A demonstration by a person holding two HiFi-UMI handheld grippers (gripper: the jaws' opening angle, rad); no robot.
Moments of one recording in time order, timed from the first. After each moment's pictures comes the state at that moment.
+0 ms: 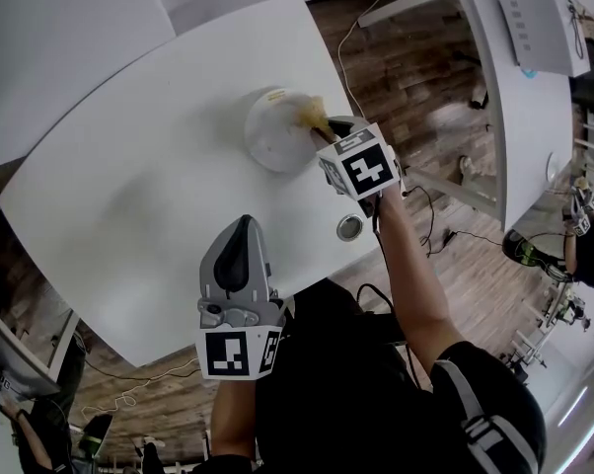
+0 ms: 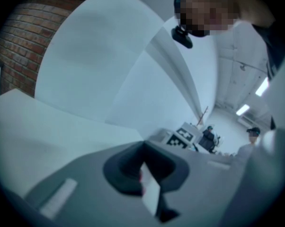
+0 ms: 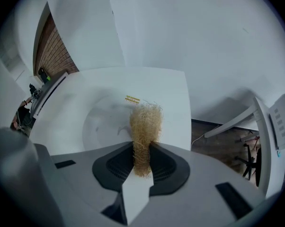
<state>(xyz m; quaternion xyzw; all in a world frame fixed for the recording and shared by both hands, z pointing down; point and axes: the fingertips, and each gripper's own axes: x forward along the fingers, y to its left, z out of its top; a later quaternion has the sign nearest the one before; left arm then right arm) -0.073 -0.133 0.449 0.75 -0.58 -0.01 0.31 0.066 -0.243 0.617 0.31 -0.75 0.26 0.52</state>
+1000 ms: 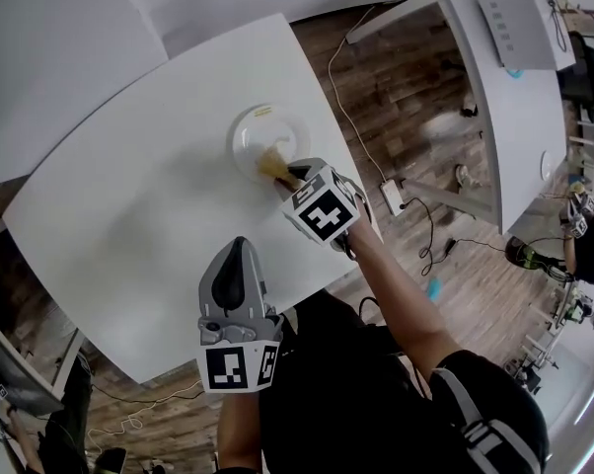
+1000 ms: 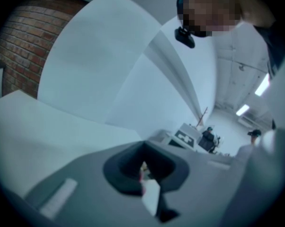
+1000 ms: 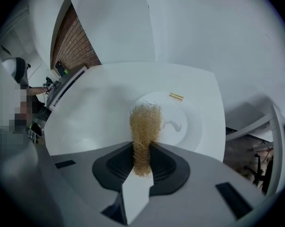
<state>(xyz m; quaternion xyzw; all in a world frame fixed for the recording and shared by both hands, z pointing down) -0.072 -0.118 0.443 0.75 -0.59 -0.01 0.30 0.012 -0.176 0.613 0.22 -0.78 0.26 0.53</state>
